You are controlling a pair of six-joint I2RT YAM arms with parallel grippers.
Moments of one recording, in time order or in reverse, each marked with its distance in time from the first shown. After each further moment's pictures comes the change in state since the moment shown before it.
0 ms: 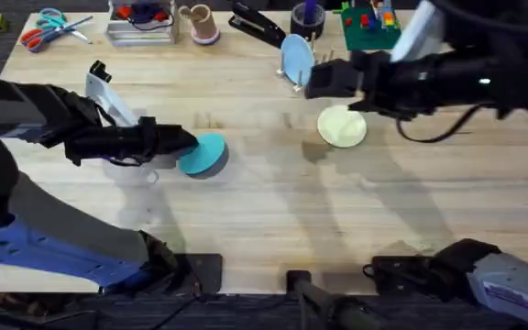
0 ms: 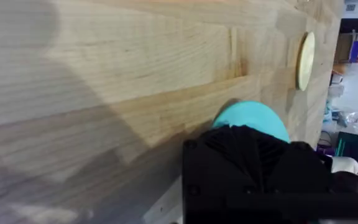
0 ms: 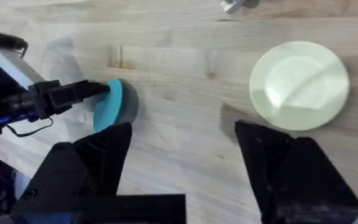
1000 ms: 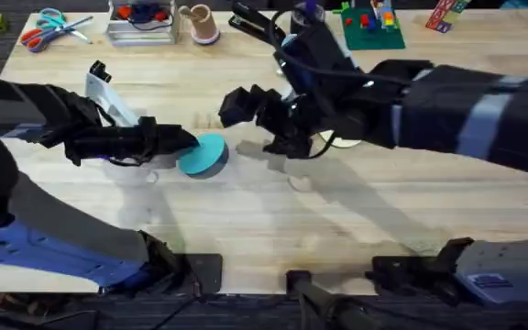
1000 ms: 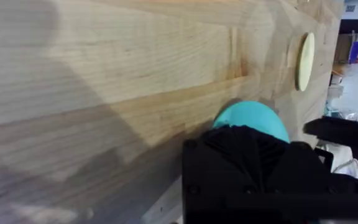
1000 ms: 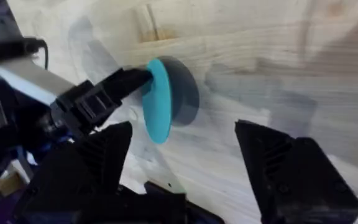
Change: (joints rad) left arm 0.000 0.000 0.000 0.001 0.000 -0.004; right arm 0.346 0.399 0.000 0.383 -0.007 0.617
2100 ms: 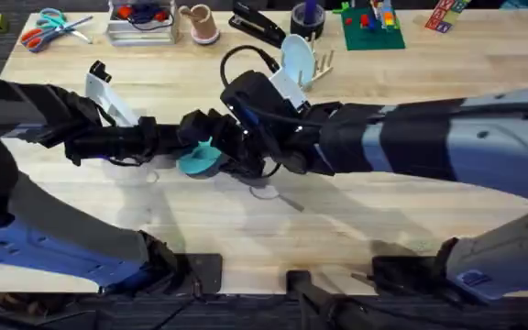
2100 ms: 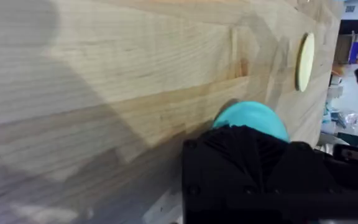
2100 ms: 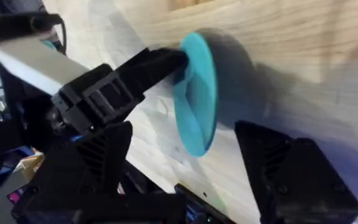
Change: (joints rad) left arm 0.000 0.000 0.000 0.000 0.000 -0.003; right arm 0.169 0.224 0.008 0.363 0.000 0.256
